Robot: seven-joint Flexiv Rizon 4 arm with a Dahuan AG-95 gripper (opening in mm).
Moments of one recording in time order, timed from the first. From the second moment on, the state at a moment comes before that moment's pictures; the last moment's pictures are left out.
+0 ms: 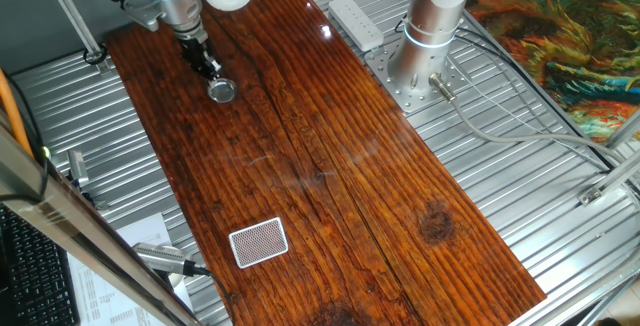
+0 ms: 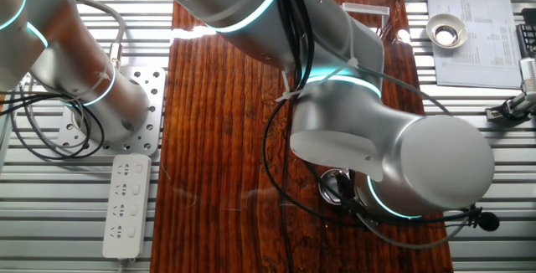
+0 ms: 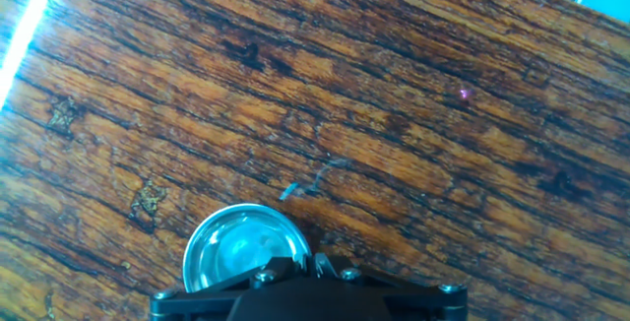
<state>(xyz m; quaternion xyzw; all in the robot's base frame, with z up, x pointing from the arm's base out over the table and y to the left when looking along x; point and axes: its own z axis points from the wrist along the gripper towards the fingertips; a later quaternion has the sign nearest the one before) 0.523 -0.216 0.015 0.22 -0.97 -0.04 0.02</state>
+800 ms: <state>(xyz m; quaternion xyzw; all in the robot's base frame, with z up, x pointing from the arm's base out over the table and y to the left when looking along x) 0.522 -0.217 0.016 0.23 -0.97 -0.03 0.02</state>
